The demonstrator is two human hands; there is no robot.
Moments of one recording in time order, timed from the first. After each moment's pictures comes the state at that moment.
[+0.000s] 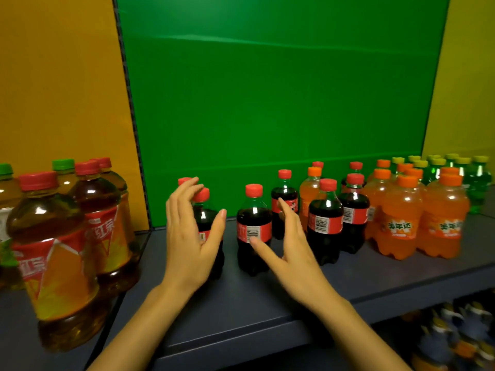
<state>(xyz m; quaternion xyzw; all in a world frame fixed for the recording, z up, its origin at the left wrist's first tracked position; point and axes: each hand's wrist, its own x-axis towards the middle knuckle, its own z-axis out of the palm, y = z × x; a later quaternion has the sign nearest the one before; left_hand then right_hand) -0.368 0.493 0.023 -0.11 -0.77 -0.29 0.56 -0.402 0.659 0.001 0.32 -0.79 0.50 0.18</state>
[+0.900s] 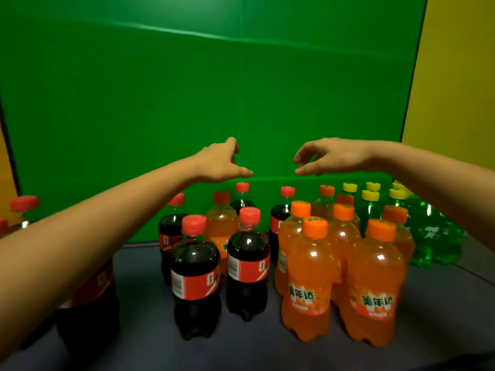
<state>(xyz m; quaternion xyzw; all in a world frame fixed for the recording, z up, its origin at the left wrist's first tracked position) -0.603 0.664 0.159 -0.02 -0.97 -0.12 0.22 -0.645 0.882 0.182 0.34 -0.92 0.18 0.05</state>
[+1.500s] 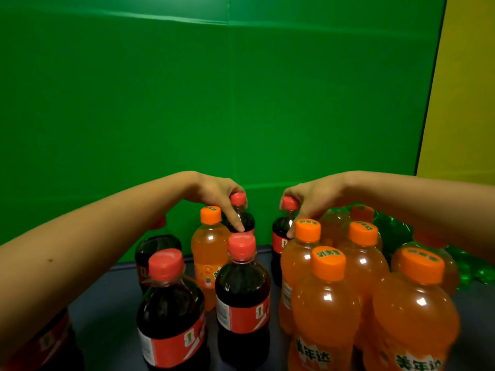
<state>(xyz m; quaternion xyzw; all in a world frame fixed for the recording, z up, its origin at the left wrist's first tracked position) -0.676 0.643 0.137 -0.06 -0.97 -0.20 -0.09 -0.709 0.845 0.137 0.30 -0.93 0.14 -0.16</state>
